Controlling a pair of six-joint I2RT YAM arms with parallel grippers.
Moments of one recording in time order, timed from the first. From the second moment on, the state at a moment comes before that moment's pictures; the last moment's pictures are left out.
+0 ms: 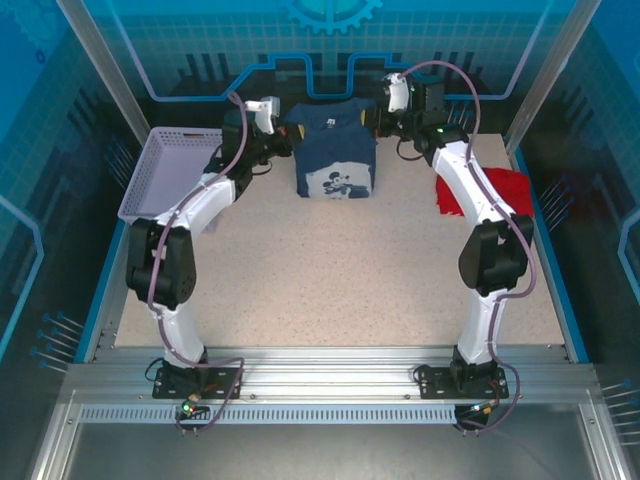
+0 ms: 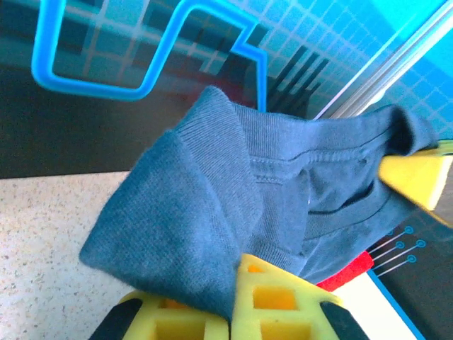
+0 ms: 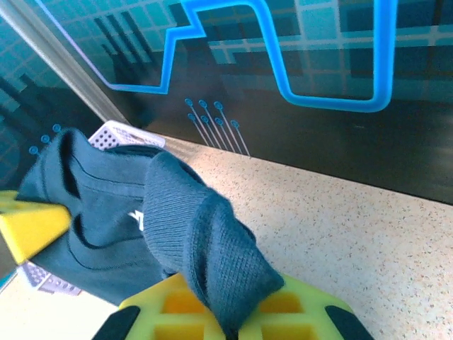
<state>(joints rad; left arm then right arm) -0.20 1.85 1.47 0.21 0.48 -0.48 0.22 1.96 1.93 -0.39 -0.46 0.18</state>
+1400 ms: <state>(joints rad) -0.38 1.41 0.48 0.22 0.23 -0.72 0.40 1.93 1.32 -0.46 -0.39 0.13</state>
